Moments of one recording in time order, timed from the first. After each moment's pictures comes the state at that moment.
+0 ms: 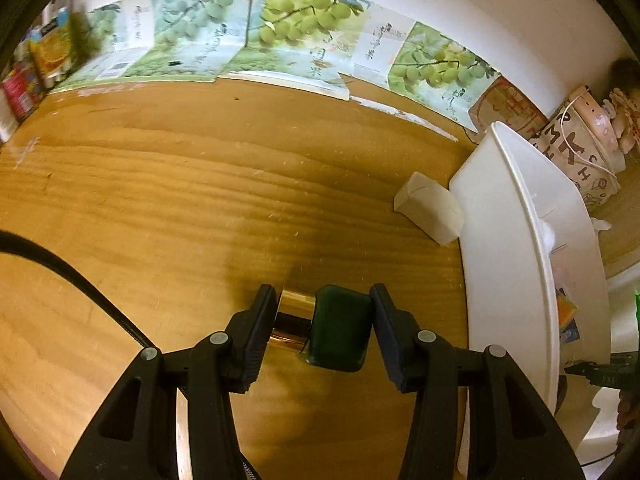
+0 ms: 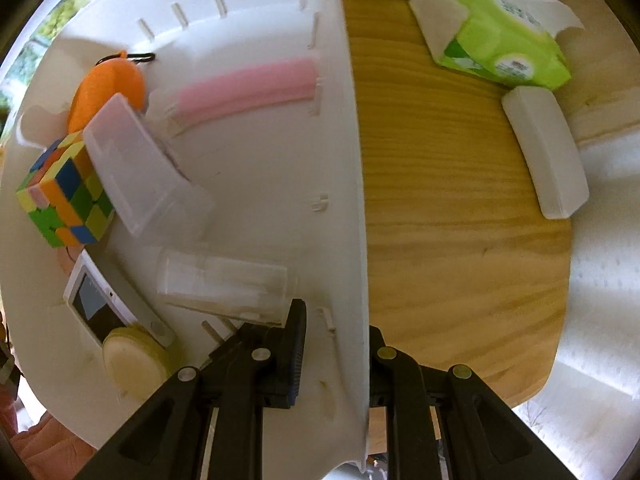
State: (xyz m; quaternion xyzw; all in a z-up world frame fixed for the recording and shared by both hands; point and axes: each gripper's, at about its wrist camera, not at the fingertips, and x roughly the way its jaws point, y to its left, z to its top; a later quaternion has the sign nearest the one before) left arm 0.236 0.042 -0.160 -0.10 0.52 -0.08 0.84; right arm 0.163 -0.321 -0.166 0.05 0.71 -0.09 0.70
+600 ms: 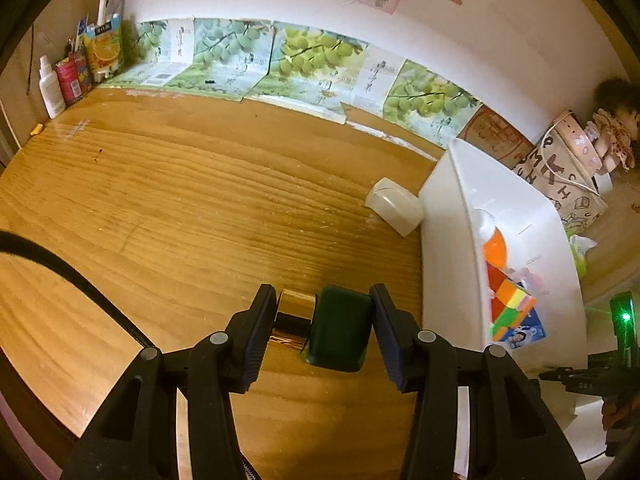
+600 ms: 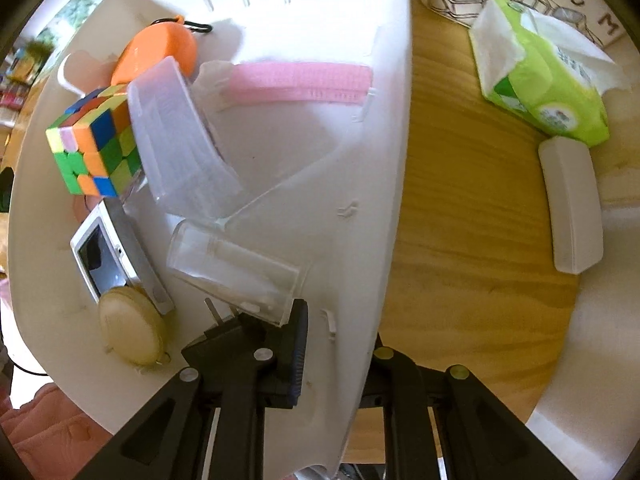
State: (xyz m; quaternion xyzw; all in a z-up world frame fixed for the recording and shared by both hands) left arm 0.176 0.023 -0.120 -0.12 0.48 -0.03 0.87; right arm 0.159 -0.308 -0.161 -0.01 0.71 0.00 0.71
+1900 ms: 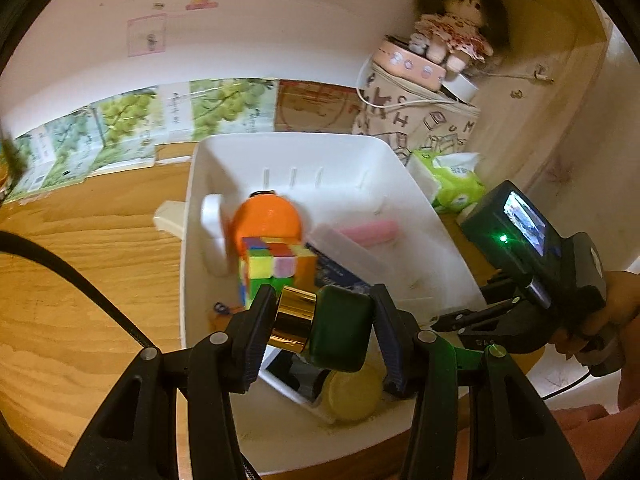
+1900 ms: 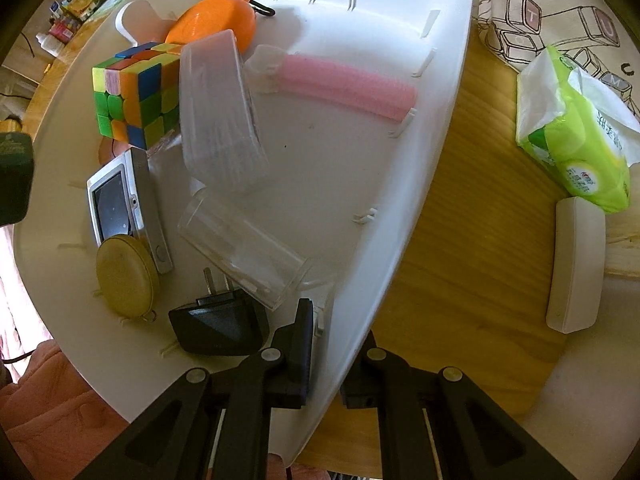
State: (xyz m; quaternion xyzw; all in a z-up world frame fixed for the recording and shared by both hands) left arm 0.138 -0.145 -0.078 -0.01 0.44 -0.21 0.87; right arm 0.143 -0.293 -0.159 -0.09 0.70 0.10 0.71
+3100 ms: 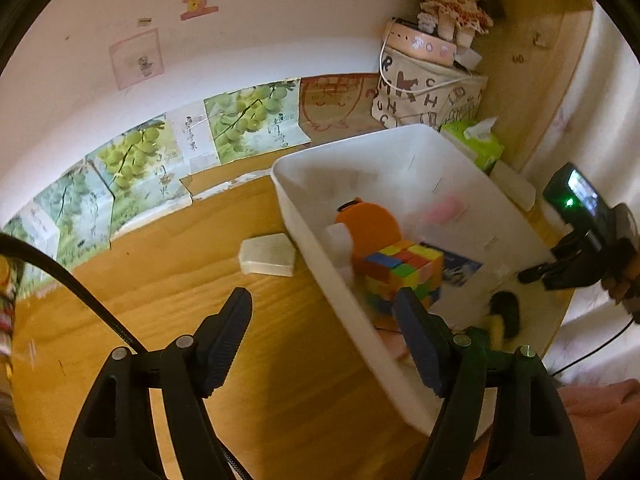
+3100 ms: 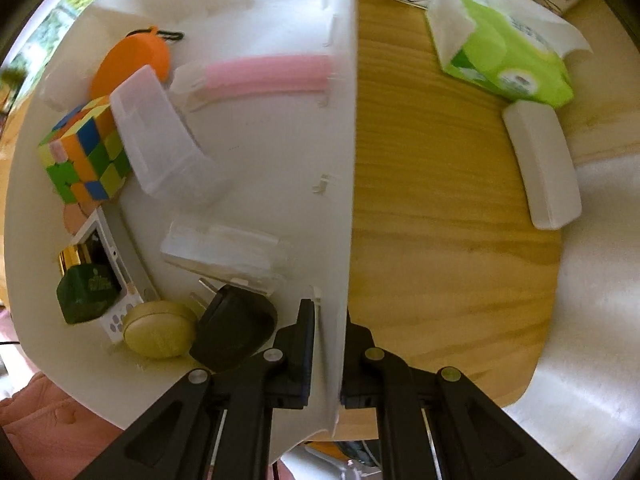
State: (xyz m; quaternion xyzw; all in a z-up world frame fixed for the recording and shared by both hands) left arm 0.217 -0.051 -0.069 0.12 0.45 -0.28 0.84; right arm 0.165 -0.319 -0.155 0.01 0.71 -0.05 0.70
